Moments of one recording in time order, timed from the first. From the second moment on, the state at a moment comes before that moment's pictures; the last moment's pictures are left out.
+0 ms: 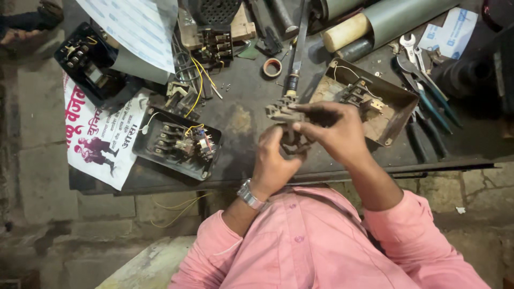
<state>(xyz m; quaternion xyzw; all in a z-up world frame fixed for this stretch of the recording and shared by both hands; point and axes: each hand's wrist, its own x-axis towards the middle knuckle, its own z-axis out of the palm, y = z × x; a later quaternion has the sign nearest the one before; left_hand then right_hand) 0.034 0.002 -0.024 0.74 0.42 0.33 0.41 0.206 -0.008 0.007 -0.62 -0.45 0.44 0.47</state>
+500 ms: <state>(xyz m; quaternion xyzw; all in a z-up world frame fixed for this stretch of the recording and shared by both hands) 0.006 0.010 -0.053 0.22 0.24 0.35 0.88 0.235 -0.032 0.008 -0.68 -0.54 0.24 0.43</state>
